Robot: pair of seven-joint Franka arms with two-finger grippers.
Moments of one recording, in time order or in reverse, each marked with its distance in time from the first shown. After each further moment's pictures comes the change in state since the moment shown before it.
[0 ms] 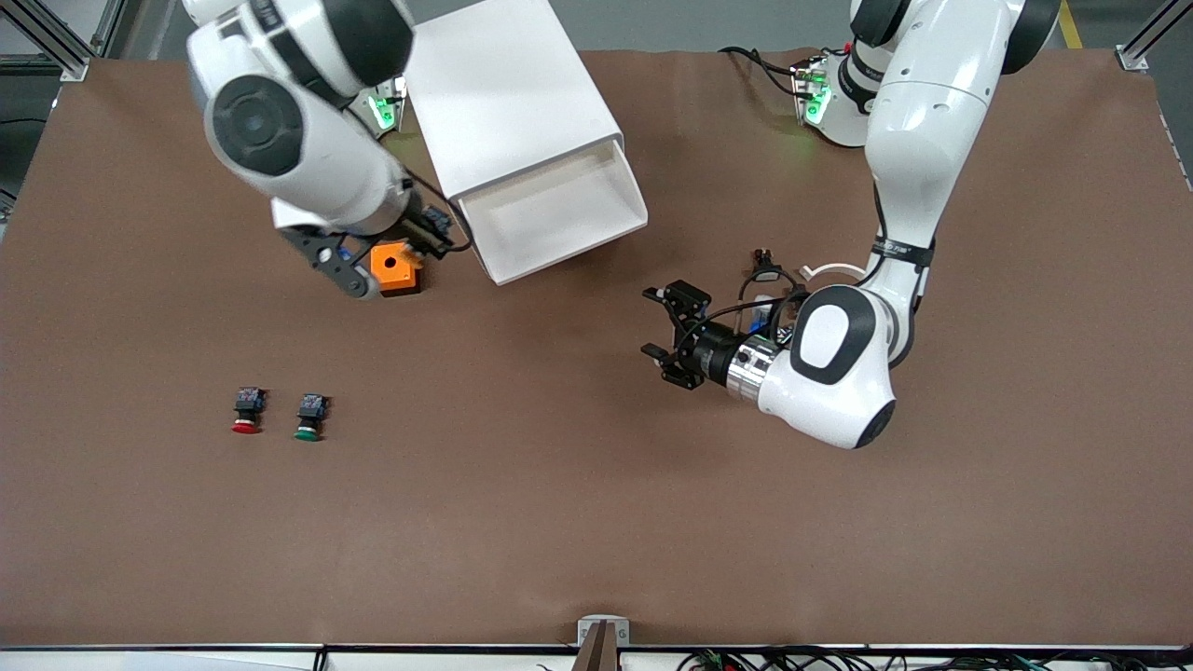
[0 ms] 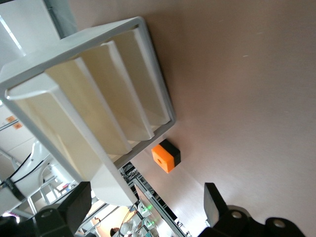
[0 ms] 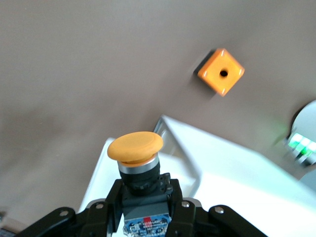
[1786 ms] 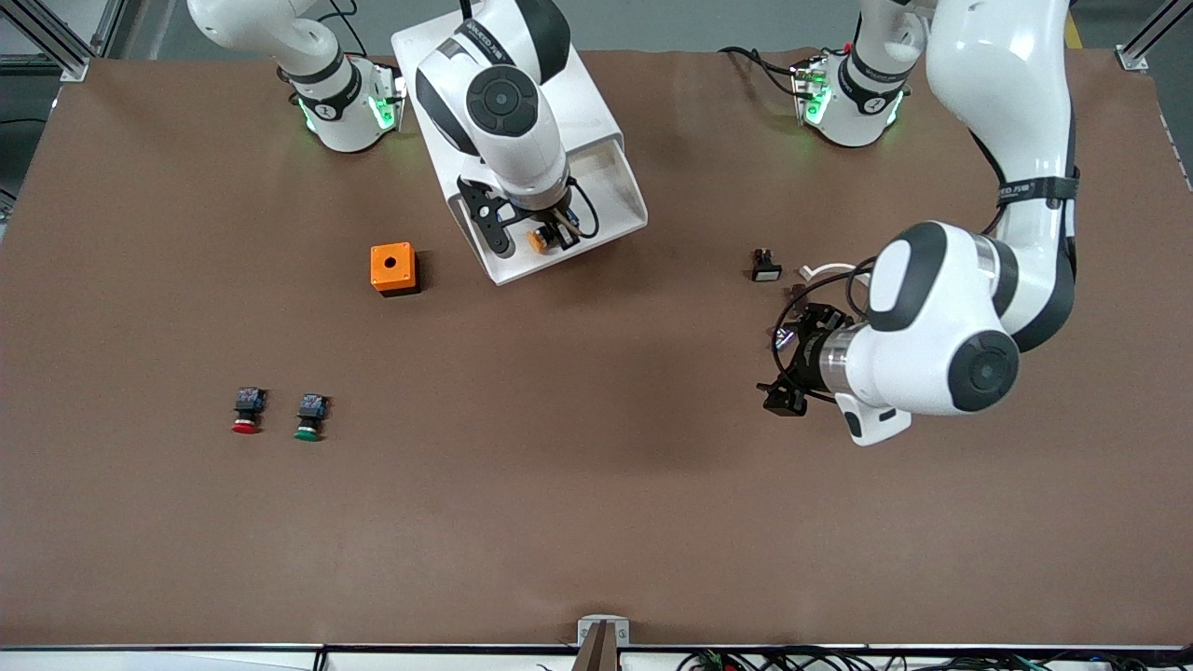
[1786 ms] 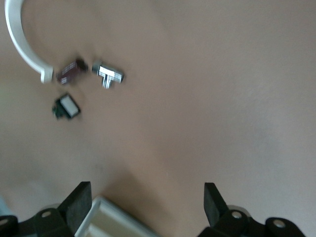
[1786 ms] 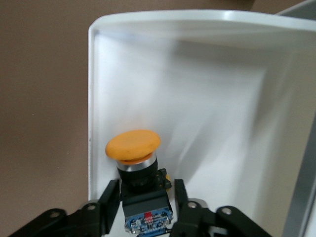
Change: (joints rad) left arm -0.036 -0.186 0.071 0.034 0.709 0.058 0.623; right arm 0.249 0.053 -0.002 -0.257 0.001 0.431 0.450
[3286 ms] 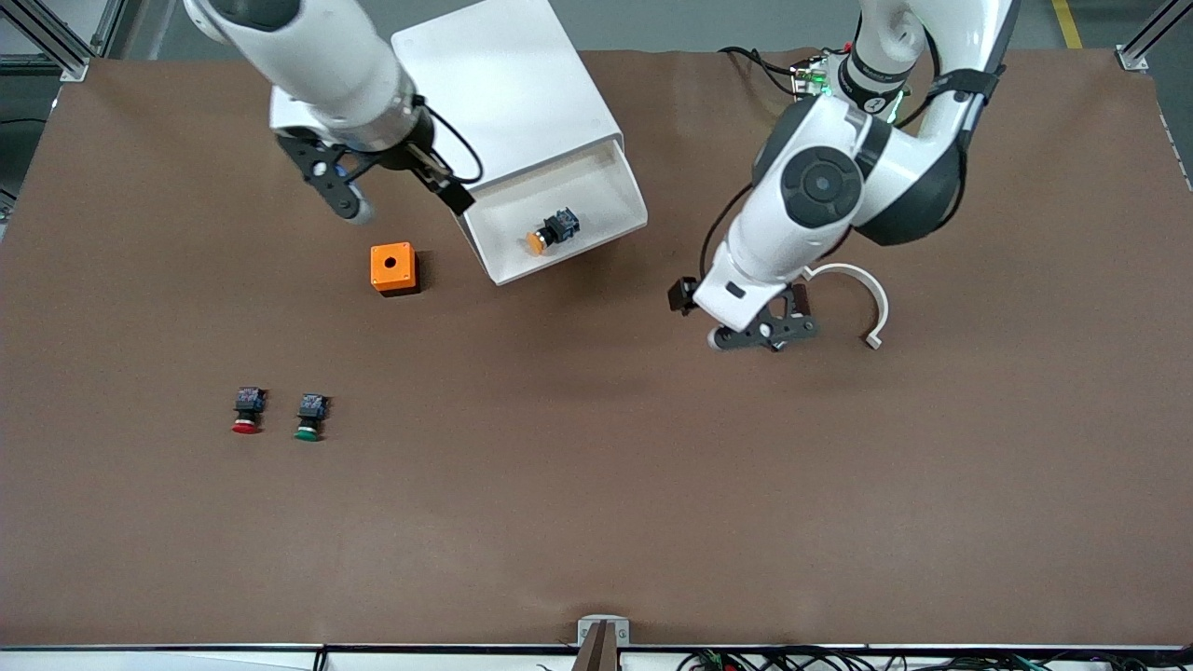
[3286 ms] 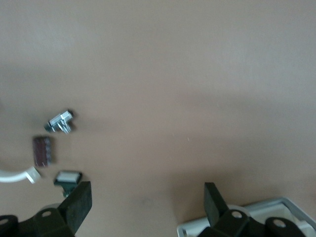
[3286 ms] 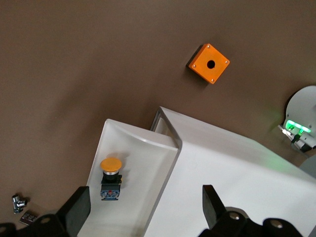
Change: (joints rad) left arm -0.084 -0.306 -0.207 -0.439 0.196 0.327 0.654; right arm -0.241 -0.181 -0.042 0.279 -0.007 -0.527 -0.485
